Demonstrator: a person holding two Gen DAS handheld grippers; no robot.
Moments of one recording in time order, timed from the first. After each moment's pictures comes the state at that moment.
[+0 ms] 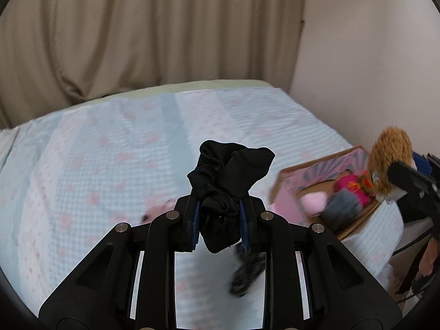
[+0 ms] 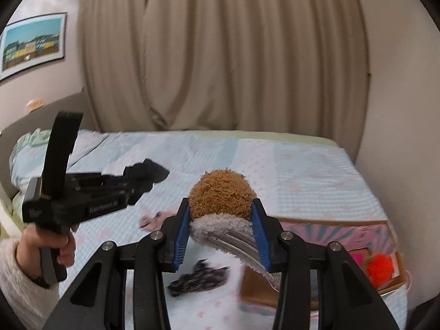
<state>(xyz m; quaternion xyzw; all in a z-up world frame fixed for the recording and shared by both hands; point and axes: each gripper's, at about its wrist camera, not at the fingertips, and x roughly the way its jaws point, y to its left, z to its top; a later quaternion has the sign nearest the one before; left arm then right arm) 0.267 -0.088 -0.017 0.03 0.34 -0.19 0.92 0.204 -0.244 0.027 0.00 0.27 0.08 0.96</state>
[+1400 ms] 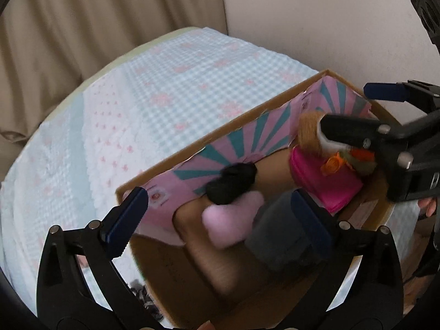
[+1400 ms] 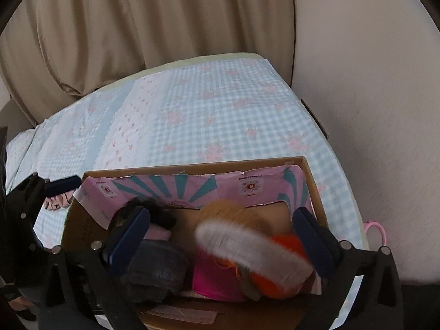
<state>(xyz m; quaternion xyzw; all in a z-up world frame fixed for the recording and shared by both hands) 0.297 -0.367 -0.115 0.20 0.42 -0.25 0.85 0.282 -0.471 -0.074 0.07 0.45 -0.04 0.89</state>
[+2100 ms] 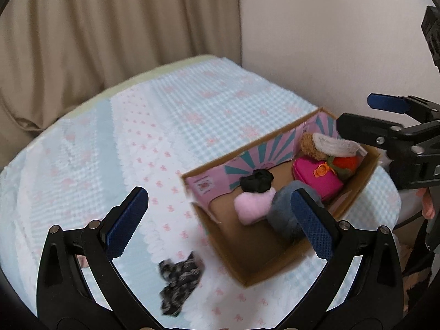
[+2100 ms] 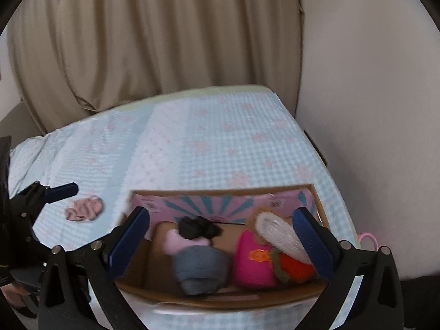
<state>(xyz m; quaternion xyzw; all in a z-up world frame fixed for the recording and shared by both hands) 0.262 -0.274 -0.043 0.14 0.37 -0.26 0.88 0.246 -0.403 0.006 0.05 0.38 -0.03 0.92</state>
